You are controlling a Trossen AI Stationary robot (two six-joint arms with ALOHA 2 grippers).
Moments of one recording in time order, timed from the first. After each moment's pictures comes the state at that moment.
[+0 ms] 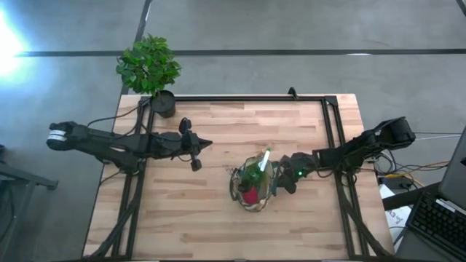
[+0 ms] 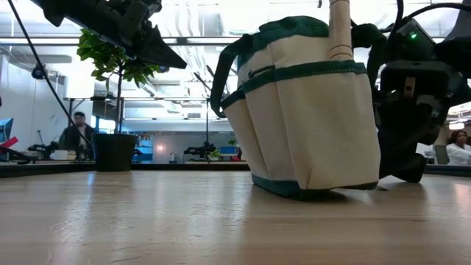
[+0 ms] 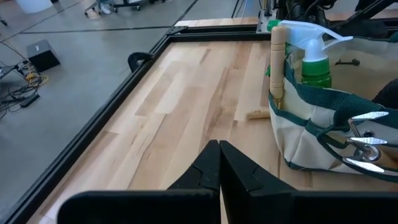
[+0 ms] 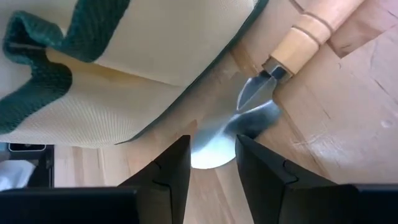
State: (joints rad) left arm -0.04 1.01 0.63 0.01 -0.38 0.00; right arm 0.09 1.41 0.24 0.46 -0.21 0.86
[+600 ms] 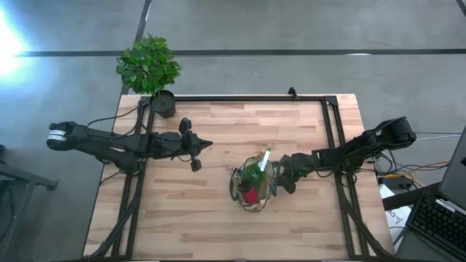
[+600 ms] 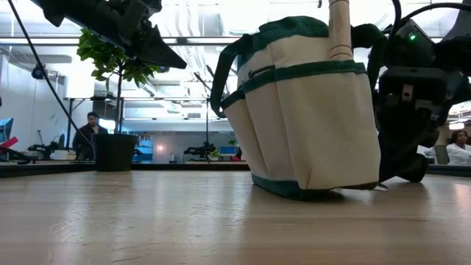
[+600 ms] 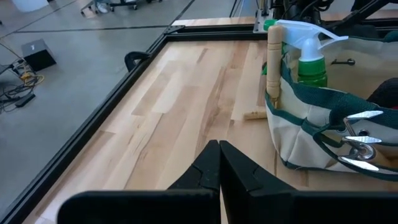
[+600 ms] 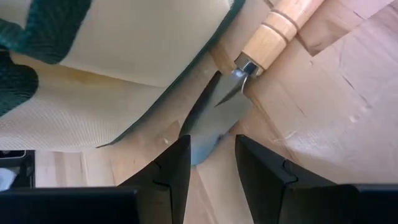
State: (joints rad) left arm -0.04 1.01 0.63 0.00 -0.36 0.00; right arm 0.09 1.41 0.24 0.38 -0.16 0.85
